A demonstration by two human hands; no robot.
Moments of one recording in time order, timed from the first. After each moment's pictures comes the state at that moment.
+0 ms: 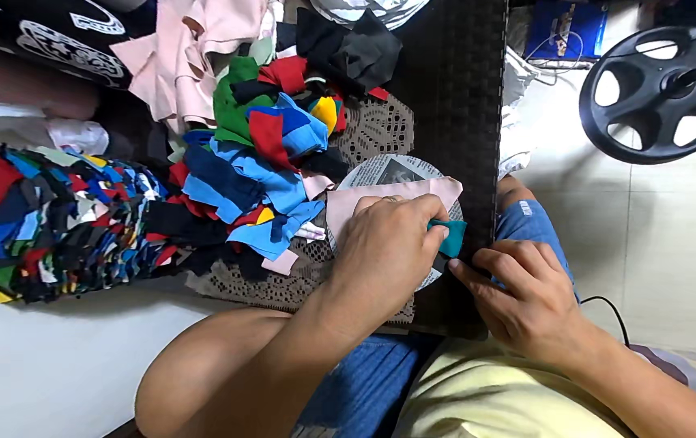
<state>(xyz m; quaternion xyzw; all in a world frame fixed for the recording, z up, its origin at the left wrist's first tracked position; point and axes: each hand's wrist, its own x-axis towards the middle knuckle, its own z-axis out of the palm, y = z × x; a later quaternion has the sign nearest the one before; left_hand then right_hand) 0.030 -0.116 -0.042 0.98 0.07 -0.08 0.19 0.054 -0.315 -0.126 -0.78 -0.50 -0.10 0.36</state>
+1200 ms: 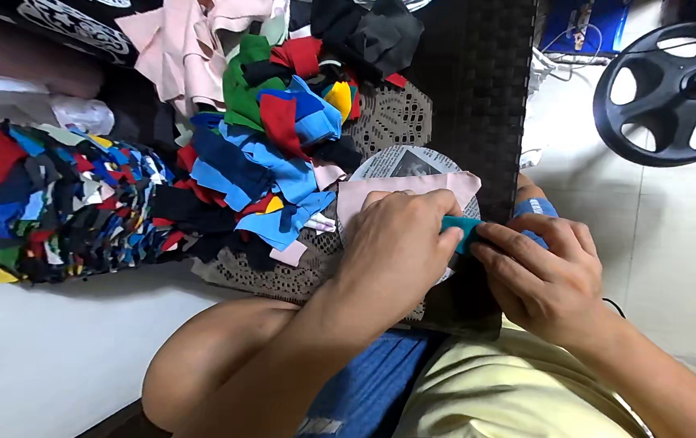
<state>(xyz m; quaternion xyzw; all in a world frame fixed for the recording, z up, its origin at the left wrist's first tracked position) 0.030 -0.114 -0.035 0.97 0.09 -0.11 0.19 0.071 -0.307 -0.128 -0.79 -0.49 -0.13 0.35</state>
